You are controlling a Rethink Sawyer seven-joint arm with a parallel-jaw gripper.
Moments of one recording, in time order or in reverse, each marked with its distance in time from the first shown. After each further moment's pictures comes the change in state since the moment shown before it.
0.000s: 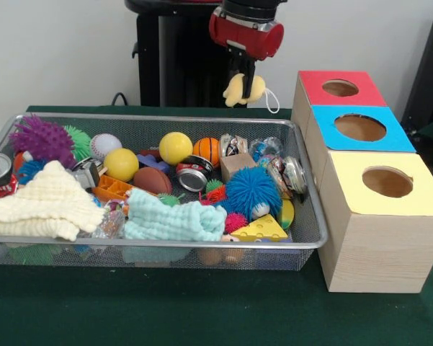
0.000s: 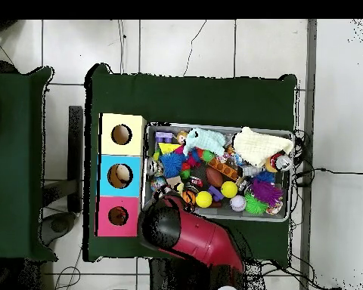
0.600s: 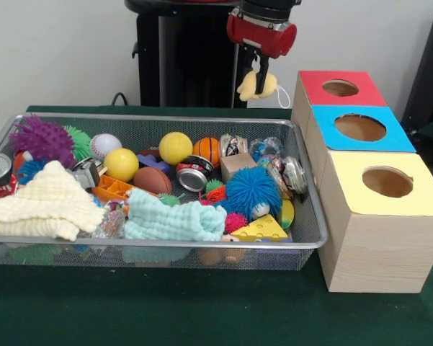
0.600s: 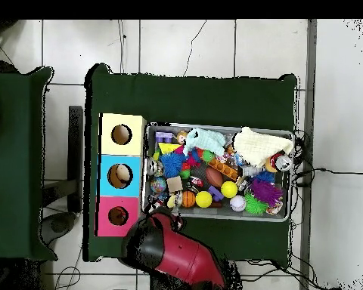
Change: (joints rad) arm 0.069 0.000 -0.009 0.130 0.071 -0.138 0.005
